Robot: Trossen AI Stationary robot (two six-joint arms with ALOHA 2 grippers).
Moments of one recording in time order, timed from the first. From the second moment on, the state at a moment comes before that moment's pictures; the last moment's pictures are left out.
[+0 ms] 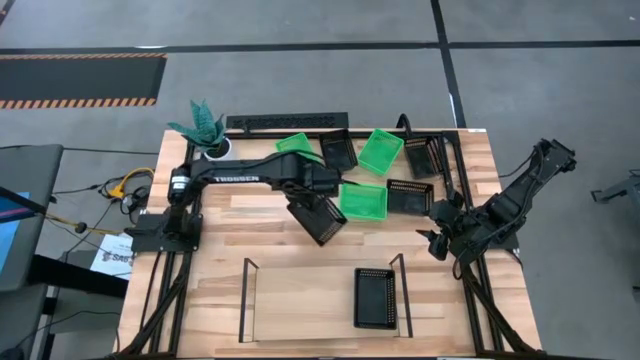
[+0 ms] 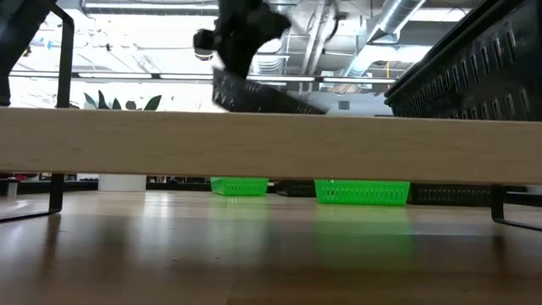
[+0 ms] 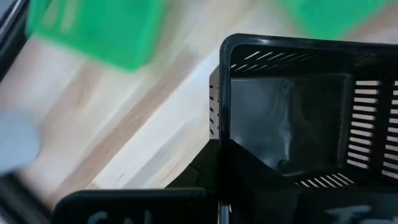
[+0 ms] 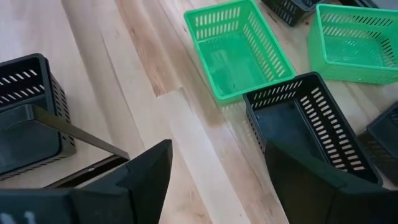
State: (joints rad) left arm 0.03 2.00 2.04 -1.50 -0.25 -0.69; right arm 0.71 0.86 0.84 -1.18 0.68 1.01
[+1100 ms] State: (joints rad) left arm -0.19 2.16 2.11 -0.85 0.11 -0.30; right arm 0.71 0.87 0.84 -1.17 0.68 1.01
